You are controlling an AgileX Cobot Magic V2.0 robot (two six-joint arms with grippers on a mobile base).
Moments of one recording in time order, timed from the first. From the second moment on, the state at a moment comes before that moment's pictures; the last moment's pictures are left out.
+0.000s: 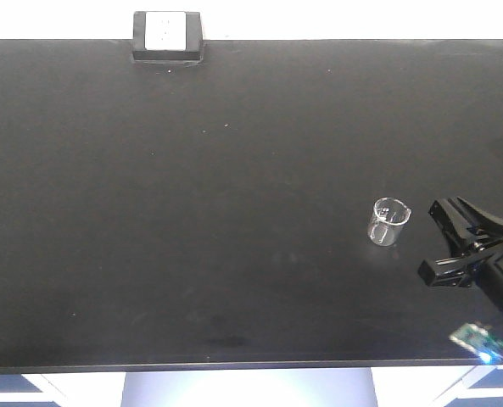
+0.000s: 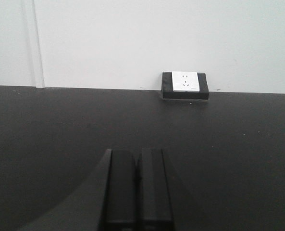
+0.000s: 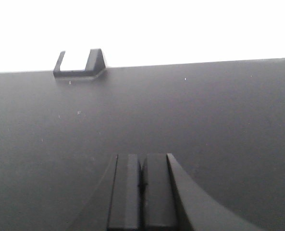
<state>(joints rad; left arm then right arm) 0.01 -0.01 0.03 0.15 0.11 -0.26 0.04 1.07 -0.07 -0.36 -0.78 0.37</state>
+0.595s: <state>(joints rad) 0.01 -0.01 0.03 0.15 0.11 -0.26 0.04 0.61 -0.25 -0.75 -0.17 0.75</state>
